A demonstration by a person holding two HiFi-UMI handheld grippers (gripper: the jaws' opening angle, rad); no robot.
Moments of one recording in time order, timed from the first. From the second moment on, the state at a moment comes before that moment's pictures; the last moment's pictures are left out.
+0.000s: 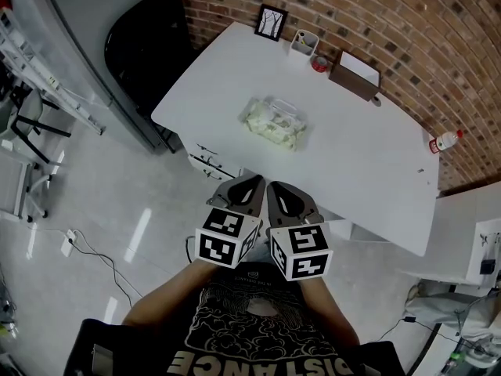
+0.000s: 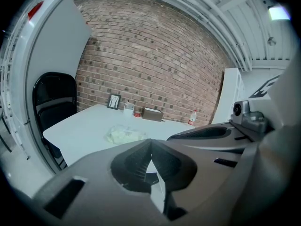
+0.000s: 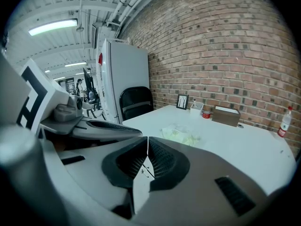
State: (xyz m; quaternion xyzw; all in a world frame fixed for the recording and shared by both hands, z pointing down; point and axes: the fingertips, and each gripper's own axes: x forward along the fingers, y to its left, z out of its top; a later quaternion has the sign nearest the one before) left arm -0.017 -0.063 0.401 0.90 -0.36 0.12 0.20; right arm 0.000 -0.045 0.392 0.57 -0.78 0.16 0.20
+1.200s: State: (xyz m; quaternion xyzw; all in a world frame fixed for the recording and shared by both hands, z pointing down) left arm 0.033 -0.161 0.415 0.89 -0.38 0.13 0.20; right arm 0.058 -0.147 0.407 0.56 -0.79 0.17 0.19
